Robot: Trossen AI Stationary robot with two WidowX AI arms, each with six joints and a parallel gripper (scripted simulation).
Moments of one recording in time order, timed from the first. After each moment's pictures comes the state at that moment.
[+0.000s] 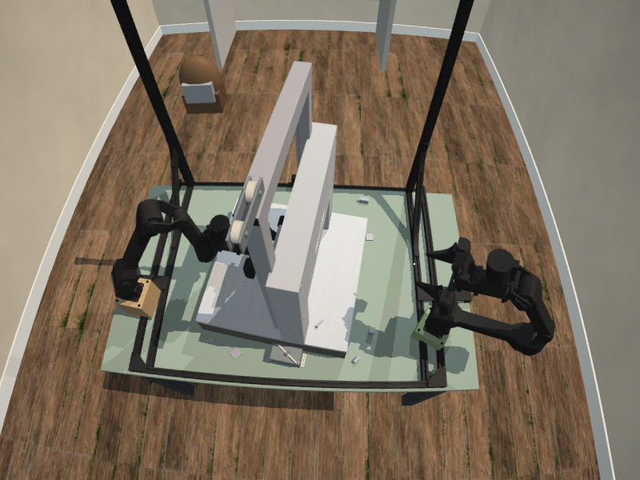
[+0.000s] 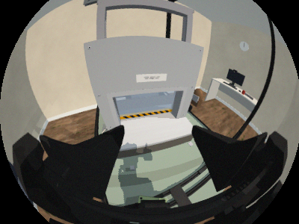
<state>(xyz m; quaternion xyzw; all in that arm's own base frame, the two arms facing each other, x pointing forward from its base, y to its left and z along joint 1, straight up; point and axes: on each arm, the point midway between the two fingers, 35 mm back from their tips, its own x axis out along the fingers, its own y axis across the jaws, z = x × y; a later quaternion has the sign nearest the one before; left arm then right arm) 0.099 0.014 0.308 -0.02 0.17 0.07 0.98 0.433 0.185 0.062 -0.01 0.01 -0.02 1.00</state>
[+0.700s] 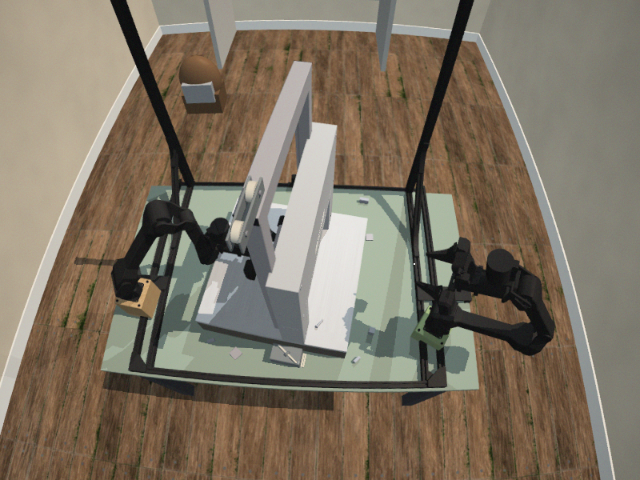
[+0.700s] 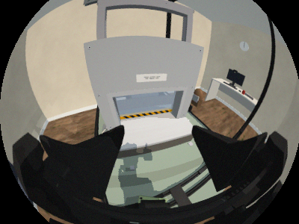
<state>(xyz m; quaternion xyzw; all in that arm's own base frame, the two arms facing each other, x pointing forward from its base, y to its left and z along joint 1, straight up) 0.099 0.014 0.308 -0.02 0.17 0.07 0.98 0.431 0.187 0.050 0.00 0.00 -0.02 1.00</state>
